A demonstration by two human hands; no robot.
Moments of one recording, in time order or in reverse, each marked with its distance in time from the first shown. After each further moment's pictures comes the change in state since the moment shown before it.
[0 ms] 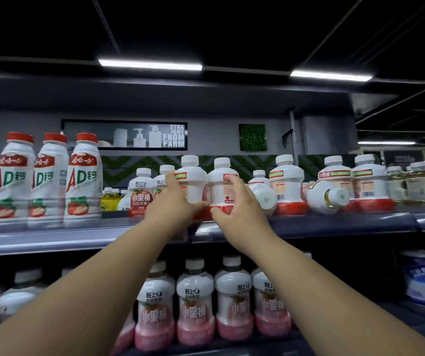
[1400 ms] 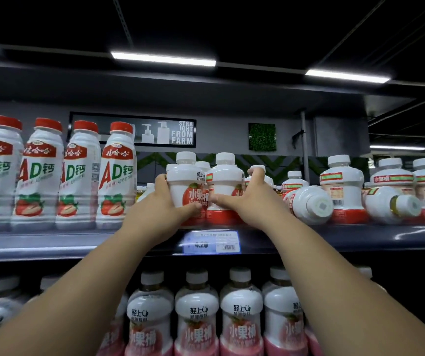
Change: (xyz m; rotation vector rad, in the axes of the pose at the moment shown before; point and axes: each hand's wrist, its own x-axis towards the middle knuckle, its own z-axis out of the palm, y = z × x) left_hand 0.018 -0.098 -0.053 0.059 -0.015 0.042; right_hand 0.058 -0.034 0.056 -0.229 -0.153 0.263
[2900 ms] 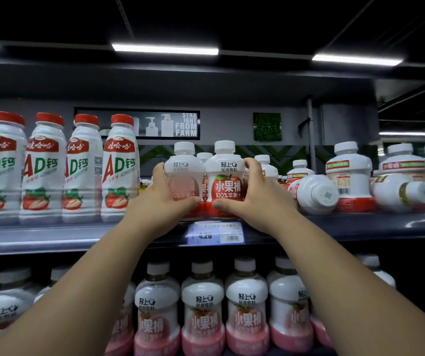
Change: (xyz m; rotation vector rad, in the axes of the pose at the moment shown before) left_hand -0.003 -0.009 -0.001 -0.076 0.017 0.034; right_hand -0.008 0.012 0.008 -0.230 0.101 -0.249
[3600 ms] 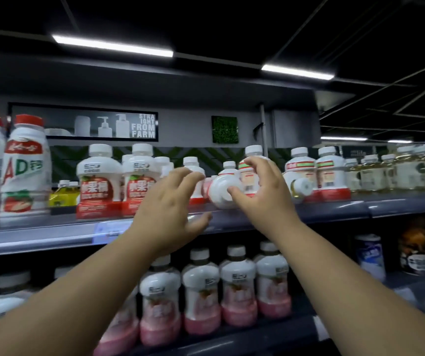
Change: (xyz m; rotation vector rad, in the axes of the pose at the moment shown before) left_hand -0.043 0.136 0.075 0.166 0.152 0.636; right_hand -0.056 0.121 -0.084 0.217 0.413 -0.020
